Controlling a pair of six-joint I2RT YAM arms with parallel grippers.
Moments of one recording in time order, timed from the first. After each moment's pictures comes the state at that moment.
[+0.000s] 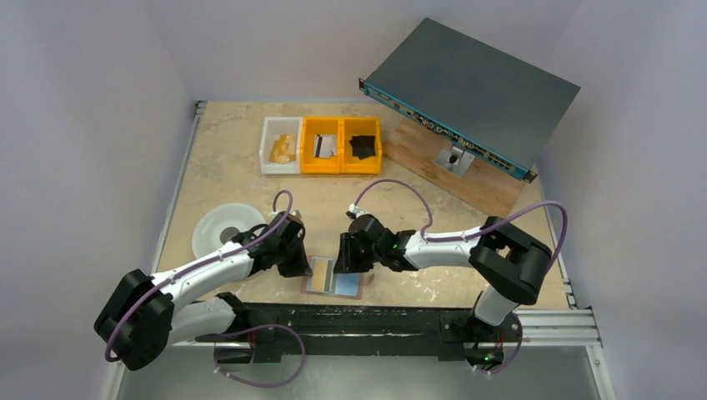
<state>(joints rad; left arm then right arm) -0.66 1.12 0.49 -0.48 0.08 -0.86 1.03 1.63 0.76 0.06 -0.10 0.92</state>
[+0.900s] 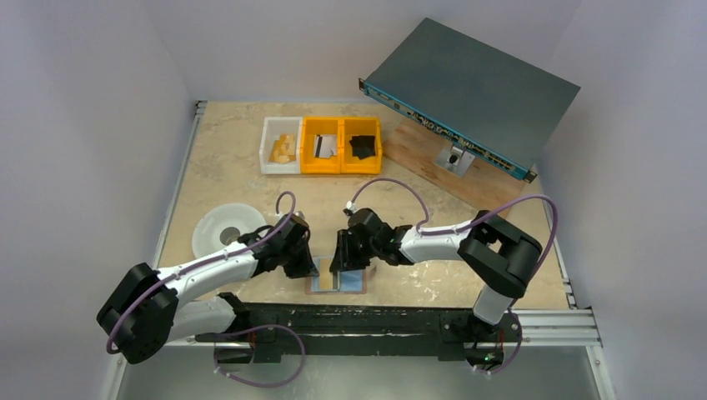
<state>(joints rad) -0.72 1.16 0.48 -0.41 0.09 -0.96 1.00 1.72 0.79 0.10 -0.22 0.93</state>
